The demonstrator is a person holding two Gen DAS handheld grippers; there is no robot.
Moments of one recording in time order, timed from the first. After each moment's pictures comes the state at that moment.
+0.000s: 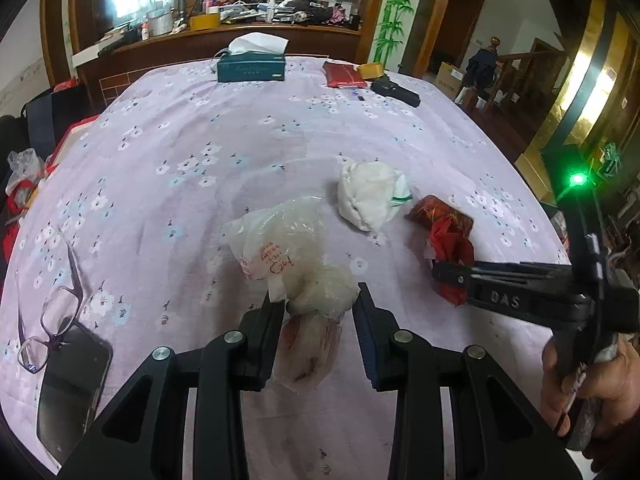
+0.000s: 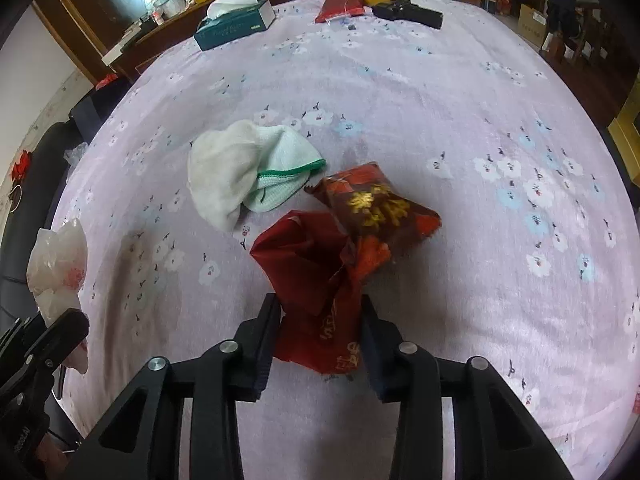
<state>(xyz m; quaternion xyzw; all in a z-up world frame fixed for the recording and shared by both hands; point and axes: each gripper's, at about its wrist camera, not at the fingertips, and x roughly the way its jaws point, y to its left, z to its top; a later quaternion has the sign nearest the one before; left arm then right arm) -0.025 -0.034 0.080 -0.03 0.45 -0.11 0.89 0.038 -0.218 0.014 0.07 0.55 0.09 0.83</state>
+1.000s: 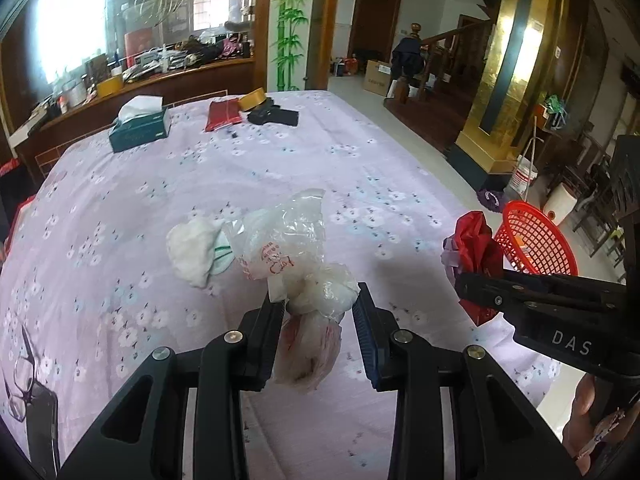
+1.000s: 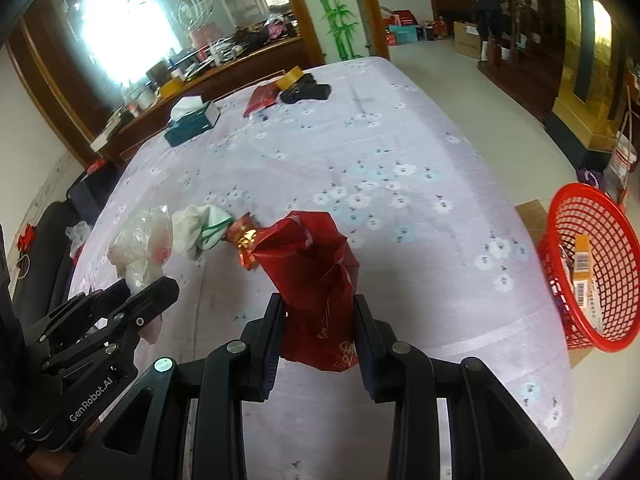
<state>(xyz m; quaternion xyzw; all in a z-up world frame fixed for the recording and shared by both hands) -0.040 -0.177 0.119 0.04 0.40 -0.21 0.89 -0.070 -0.341 0.096 0.15 0.45 0.01 0.88</state>
